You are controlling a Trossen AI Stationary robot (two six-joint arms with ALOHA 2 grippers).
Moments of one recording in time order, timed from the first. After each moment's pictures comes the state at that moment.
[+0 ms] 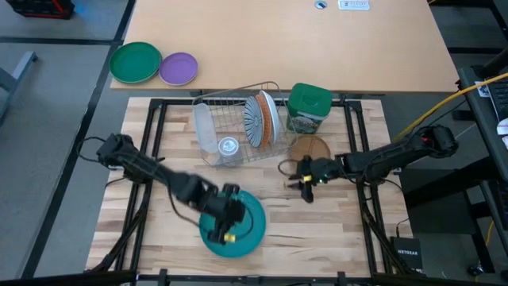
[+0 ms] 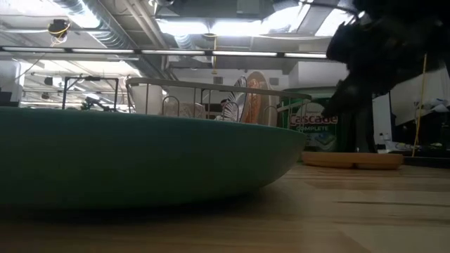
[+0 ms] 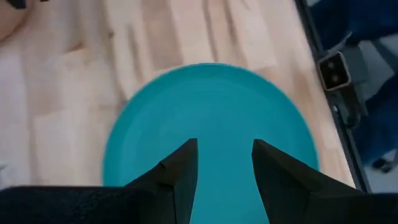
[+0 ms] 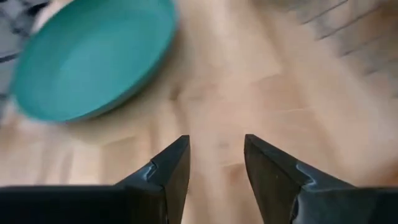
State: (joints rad) left arm -0.44 1.74 1.55 -0.84 -0.10 -0.18; right arm 0.15 1.17 0.46 0.06 0.03 0.39
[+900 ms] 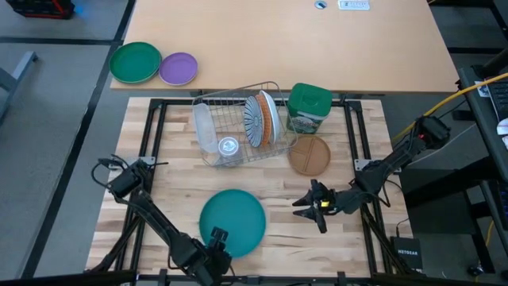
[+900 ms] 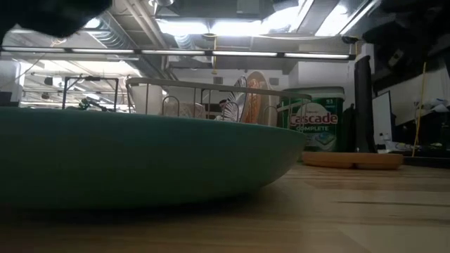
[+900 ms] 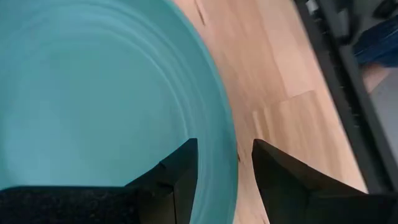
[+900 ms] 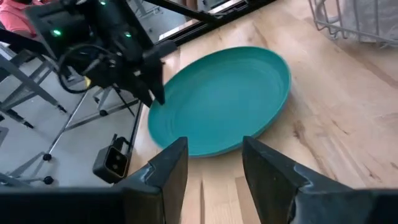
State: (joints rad) left arm -0.80 2.09 1.55 -0.76 -0.34 -0.38; right arm 0.68 1.17 0.46 0.35 0.47 0.68
